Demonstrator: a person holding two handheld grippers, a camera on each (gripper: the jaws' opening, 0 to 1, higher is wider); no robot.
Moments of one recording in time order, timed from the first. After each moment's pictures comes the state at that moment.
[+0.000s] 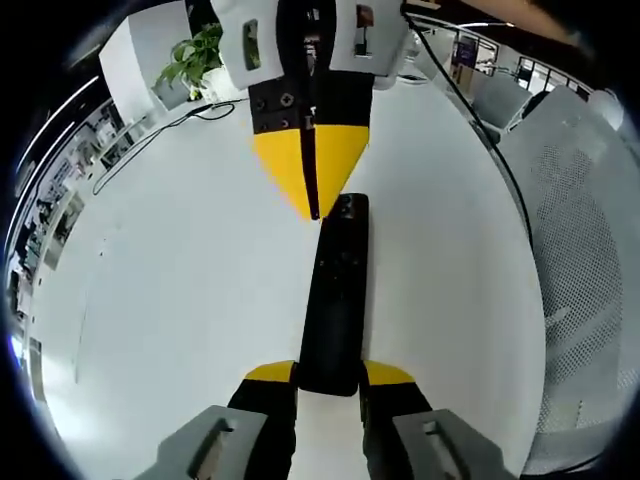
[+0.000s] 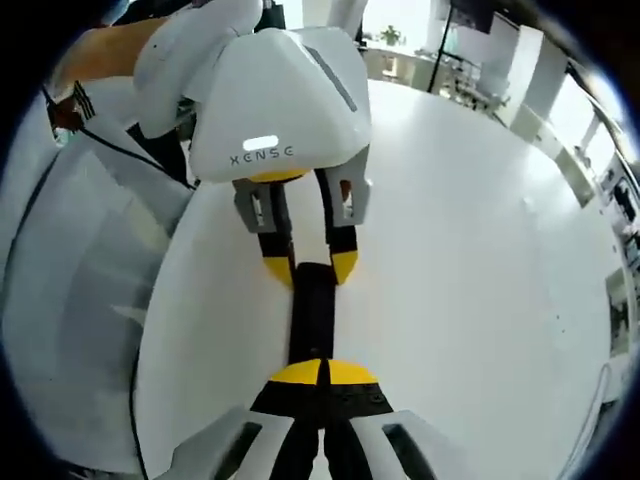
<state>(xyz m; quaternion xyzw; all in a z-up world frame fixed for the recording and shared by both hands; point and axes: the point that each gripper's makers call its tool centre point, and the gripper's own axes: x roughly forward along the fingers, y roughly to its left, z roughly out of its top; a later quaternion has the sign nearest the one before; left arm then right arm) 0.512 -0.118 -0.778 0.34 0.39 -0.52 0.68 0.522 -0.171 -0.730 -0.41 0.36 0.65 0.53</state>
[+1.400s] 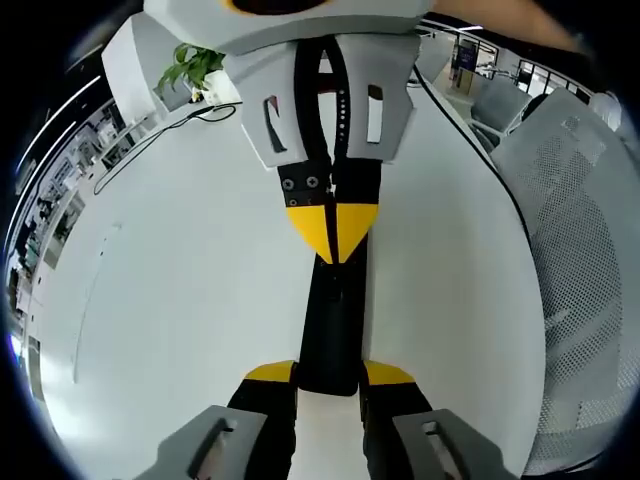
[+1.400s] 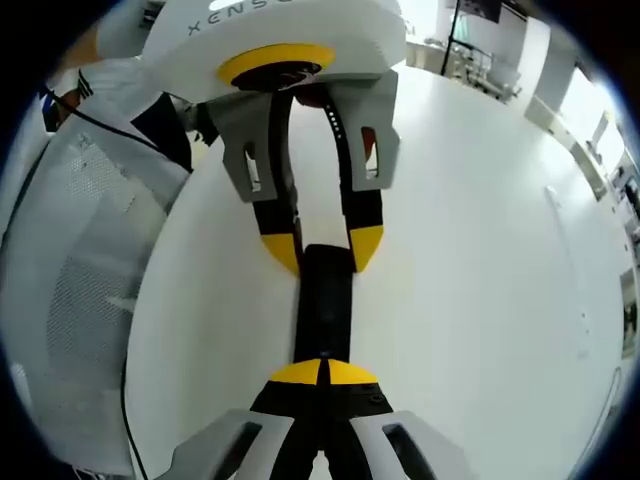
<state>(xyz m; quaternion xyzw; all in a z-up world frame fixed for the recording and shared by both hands) 0.511 -0.118 -0.779 0.33 0.39 -0.53 0.68 0.510 -0.166 -0.767 -0.41 0.38 0.66 0.51</state>
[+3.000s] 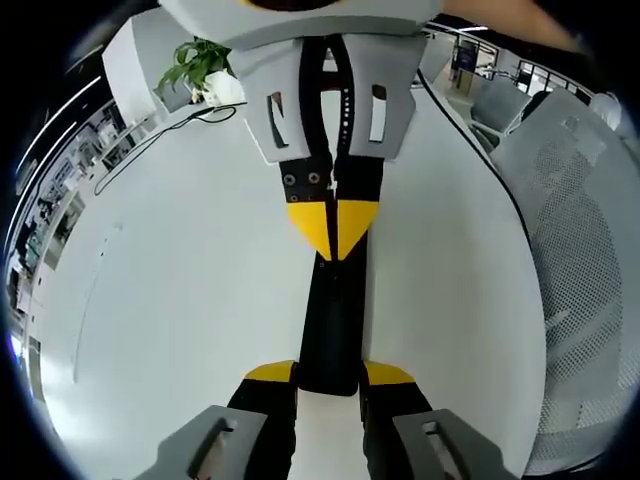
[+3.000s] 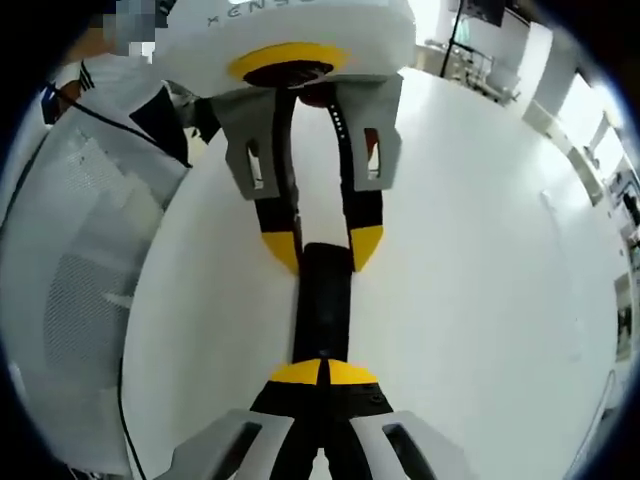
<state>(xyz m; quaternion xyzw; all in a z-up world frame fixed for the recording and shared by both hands) 0.512 -0.118 -0.779 0.33 0.38 -0.53 0.68 0.510 -0.168 -0.757 -0.42 0.36 0.65 0.51</state>
